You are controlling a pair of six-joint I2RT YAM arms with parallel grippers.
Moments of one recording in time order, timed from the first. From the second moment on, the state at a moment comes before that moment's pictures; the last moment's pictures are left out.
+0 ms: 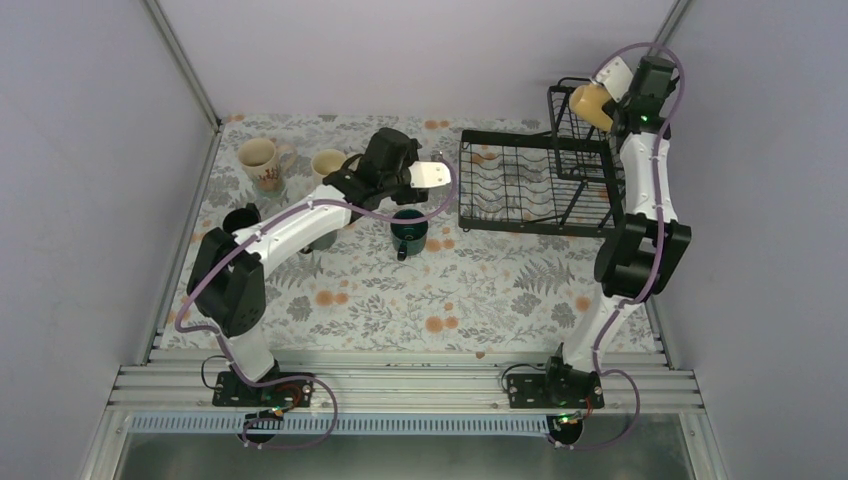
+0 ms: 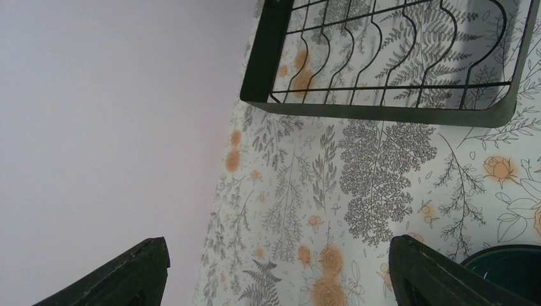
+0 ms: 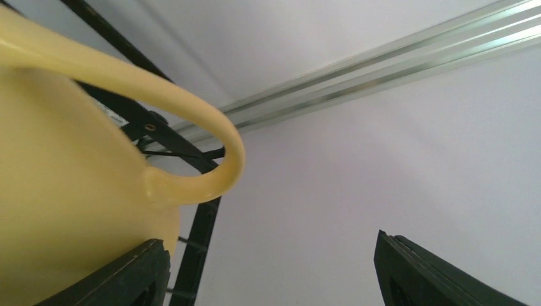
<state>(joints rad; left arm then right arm) -0.67 1.75 1.46 -0.26 -0.05 0.91 -0.22 1.94 1.91 -0.32 0.22 -1.04</state>
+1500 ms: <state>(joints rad) -0.67 1.69 1.39 -0.19 -0.02 0.91 -0.17 2.10 2.29 -0.60 0.28 -0.88</state>
